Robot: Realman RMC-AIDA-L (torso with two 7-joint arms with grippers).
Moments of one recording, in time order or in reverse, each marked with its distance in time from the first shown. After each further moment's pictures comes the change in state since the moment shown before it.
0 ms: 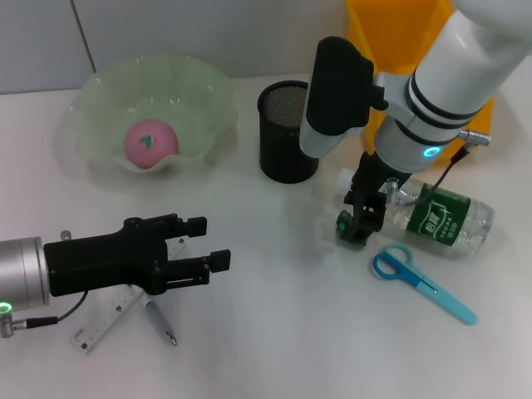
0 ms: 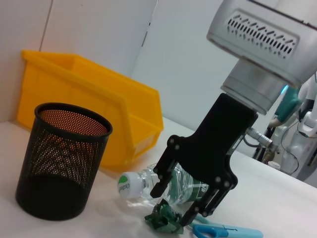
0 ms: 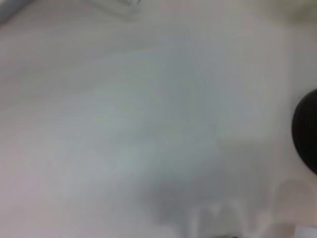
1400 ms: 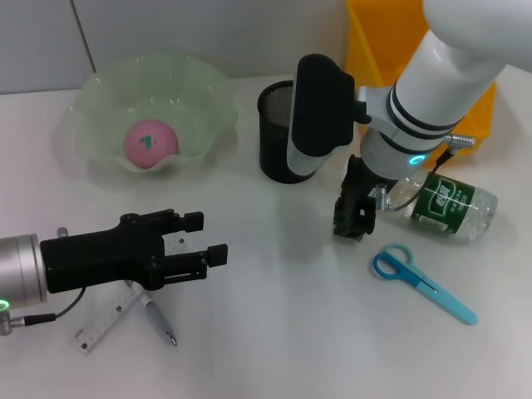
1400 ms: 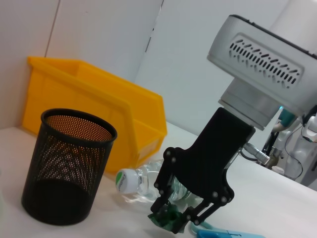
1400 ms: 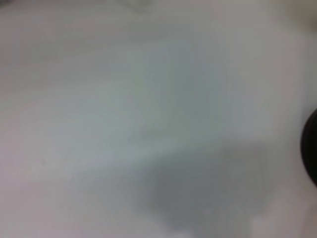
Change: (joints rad) left arm 0.007 -0.002 0.000 0.003 -0.008 0.000 0.001; right arm 0.008 0.005 -0.087 0.013 0.007 0.057 -0.009
